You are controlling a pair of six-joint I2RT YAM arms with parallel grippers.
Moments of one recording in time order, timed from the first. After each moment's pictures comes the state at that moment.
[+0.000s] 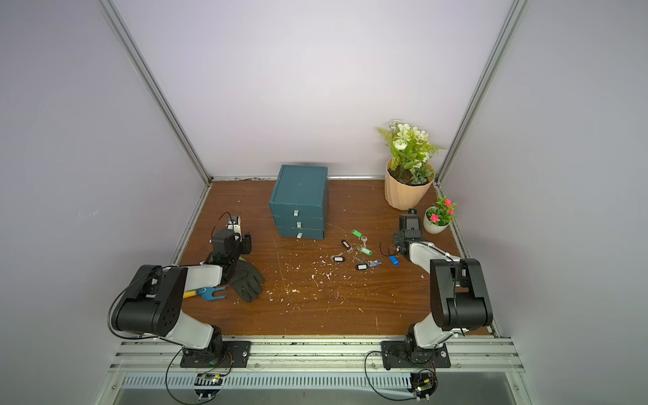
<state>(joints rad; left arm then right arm) -0.05 1.53 0.44 0.65 -0.15 0.02 0.03 1.59 0.70 0.07 0.33 0.16</state>
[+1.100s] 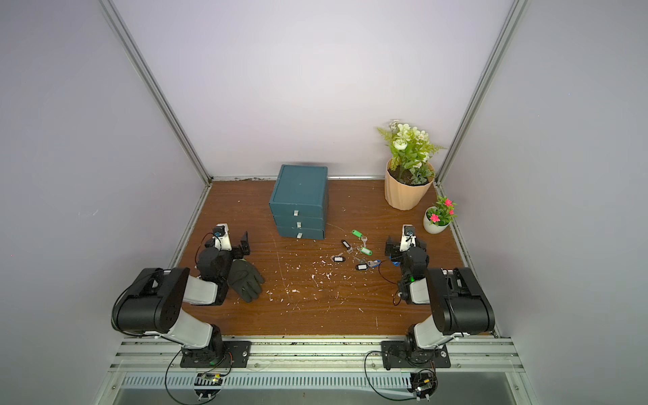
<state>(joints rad) 0.03 1.55 0.20 1.20 -0.03 0.02 0.04 1.54 0.22 1.08 0.13 -0.01</state>
